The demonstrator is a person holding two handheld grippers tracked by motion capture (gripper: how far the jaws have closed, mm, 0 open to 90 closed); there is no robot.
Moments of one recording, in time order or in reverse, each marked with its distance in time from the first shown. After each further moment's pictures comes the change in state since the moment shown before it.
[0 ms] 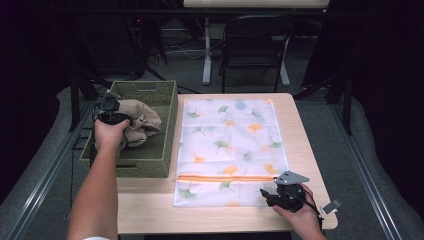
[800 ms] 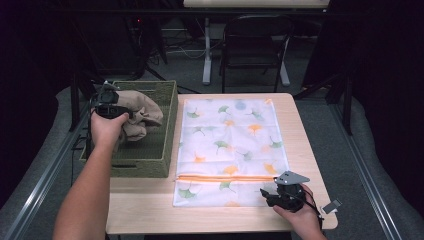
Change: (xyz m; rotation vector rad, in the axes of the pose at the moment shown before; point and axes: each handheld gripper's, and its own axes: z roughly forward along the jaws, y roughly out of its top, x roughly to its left) left arm -0.022 0.011 -0.043 -0.061 -0.023 0.060; right arm 0.000 0.000 -0.001 -0.001 0.001 -0.003
